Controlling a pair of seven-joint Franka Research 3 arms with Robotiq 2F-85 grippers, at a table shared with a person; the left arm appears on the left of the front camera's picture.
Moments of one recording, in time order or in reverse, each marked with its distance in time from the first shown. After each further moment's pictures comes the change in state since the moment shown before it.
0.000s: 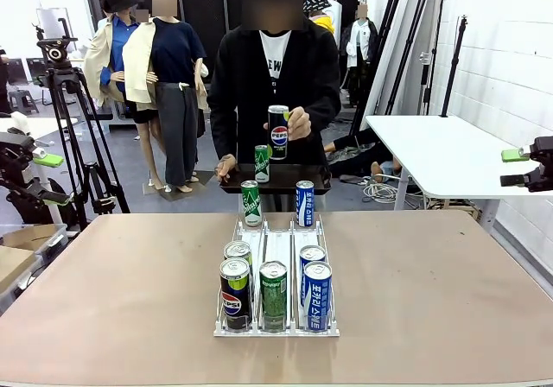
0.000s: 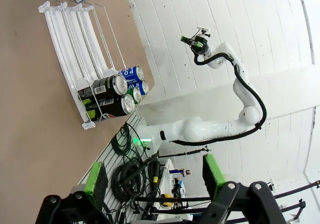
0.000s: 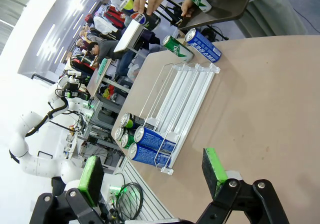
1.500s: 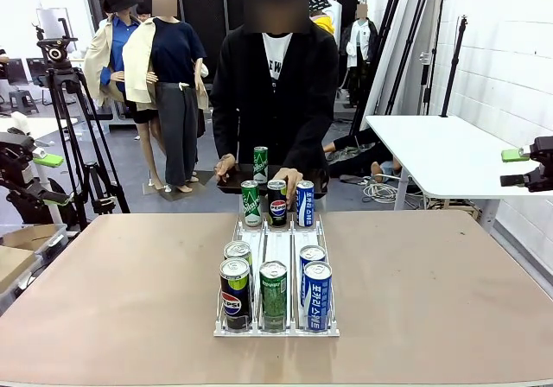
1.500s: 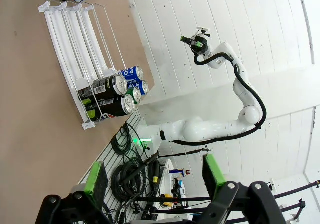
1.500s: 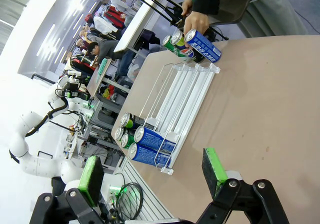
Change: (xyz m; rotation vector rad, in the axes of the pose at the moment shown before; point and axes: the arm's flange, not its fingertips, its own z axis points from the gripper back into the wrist) left arm 0.000 0.000 0.000 0.000 0.000 0.000; right arm 0.000 0.000 0.000 0.000 0.000 0.000
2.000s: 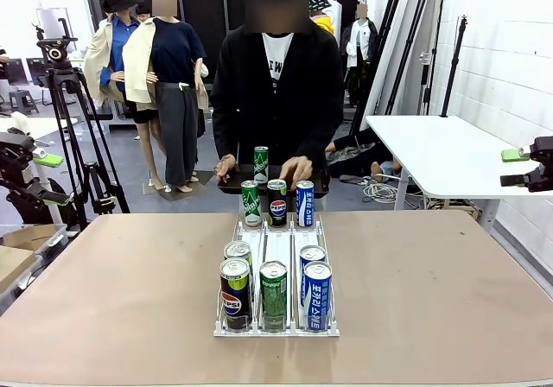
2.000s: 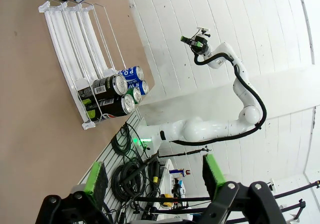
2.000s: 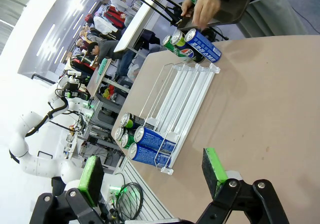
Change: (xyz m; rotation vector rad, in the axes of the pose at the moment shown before) left arm 0.000 0.000 0.000 0.000 0.000 0.000; right arm 0.000 0.000 0.000 0.000 0.000 0.000
